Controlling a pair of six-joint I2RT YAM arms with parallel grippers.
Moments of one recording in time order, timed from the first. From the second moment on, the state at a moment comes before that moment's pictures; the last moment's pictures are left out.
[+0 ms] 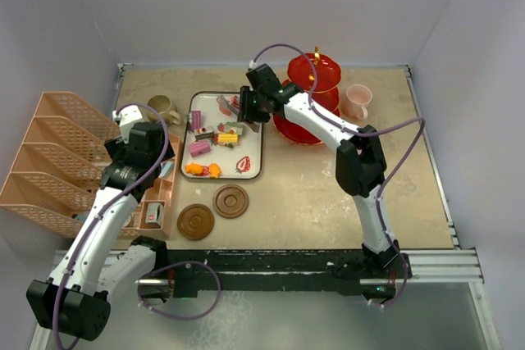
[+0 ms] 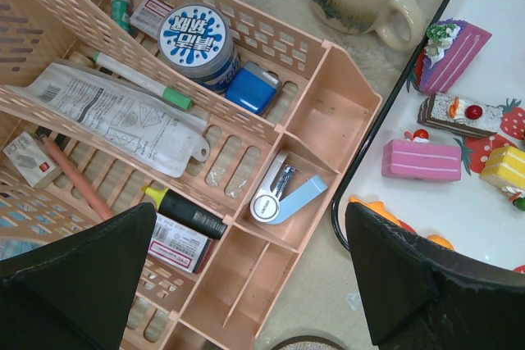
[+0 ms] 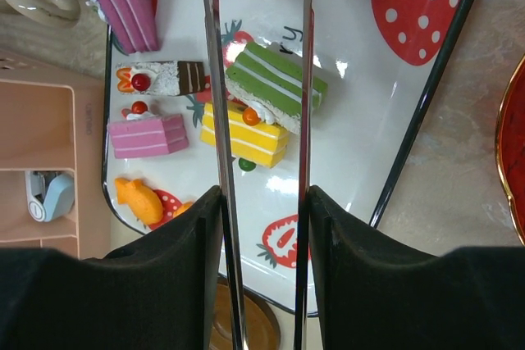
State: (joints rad) left arm -0.23 0.90 0.87 -0.67 -0.64 -0.43; right arm 0.66 2.17 1.97 -0.64 -0.01 0.57
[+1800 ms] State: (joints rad) left arm -0.23 0.91 0.87 -0.66 -0.64 -0.43; right arm 0.74 2.33 2.26 -0.81 0.13 0.47
